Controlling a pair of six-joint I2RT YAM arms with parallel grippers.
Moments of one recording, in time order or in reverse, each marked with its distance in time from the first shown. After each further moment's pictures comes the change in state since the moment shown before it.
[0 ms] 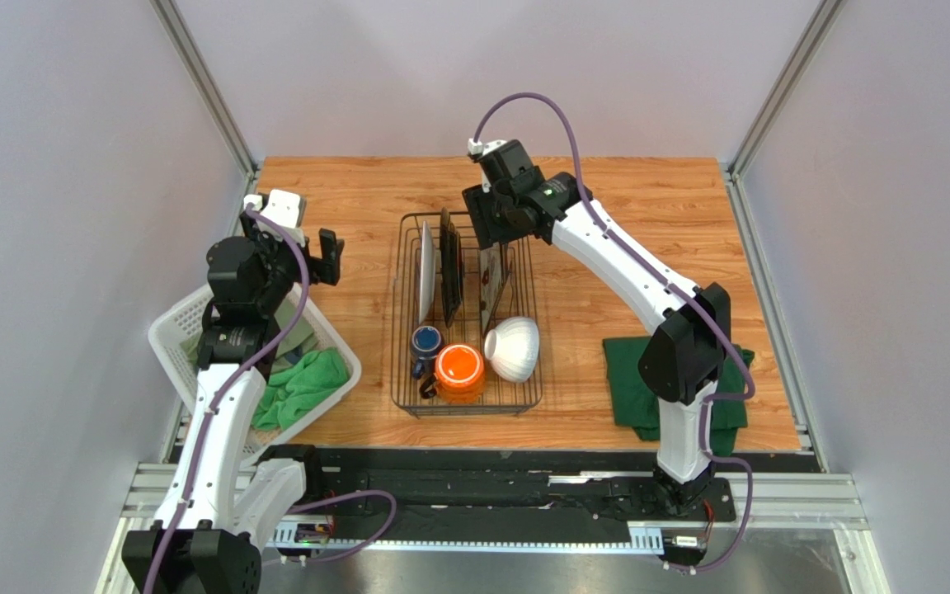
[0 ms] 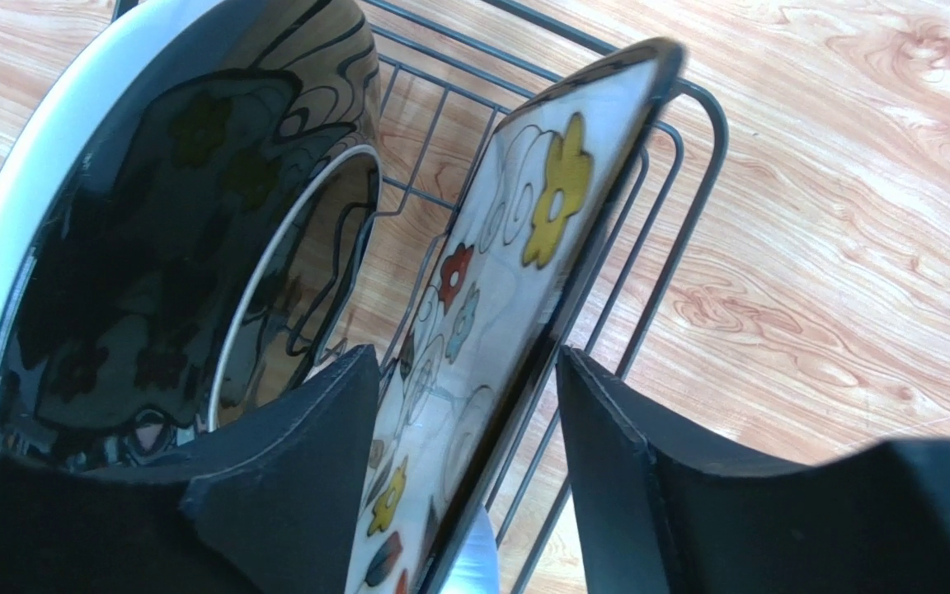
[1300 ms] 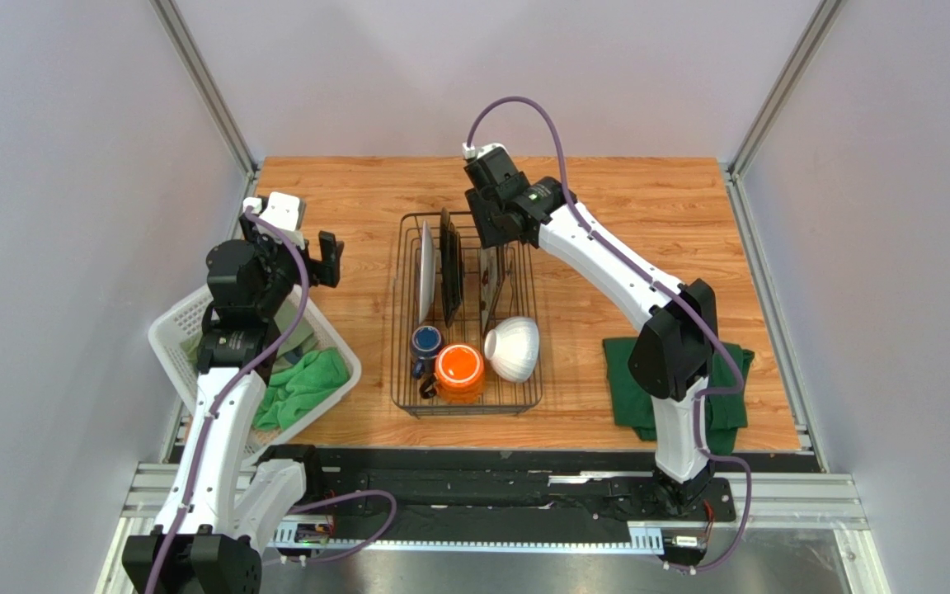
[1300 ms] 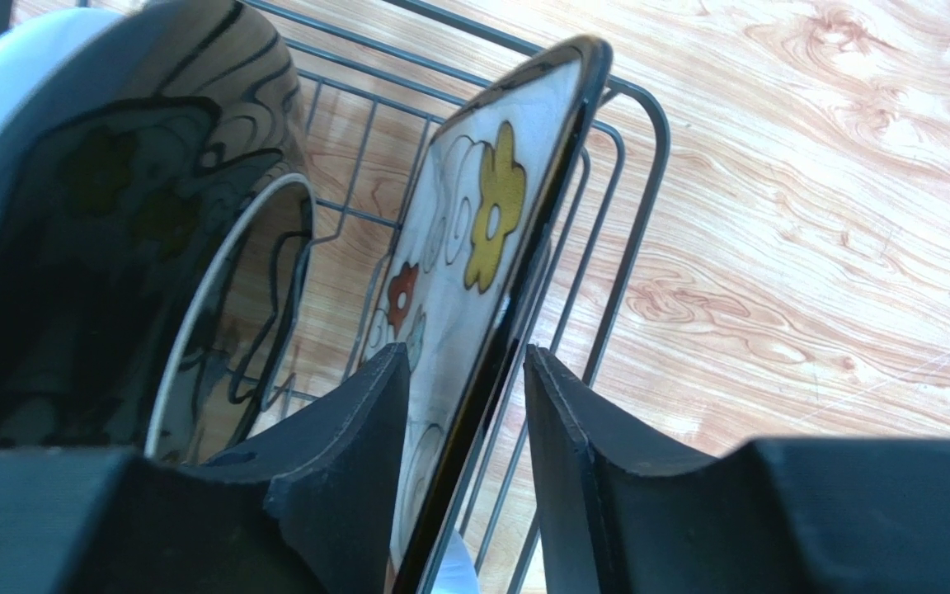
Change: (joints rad) left arm 0.000 -0.018 -0.012 0.000 -0.001 0.000; right arm 0.035 0.048 0.016 -0.001 0.165 0.019
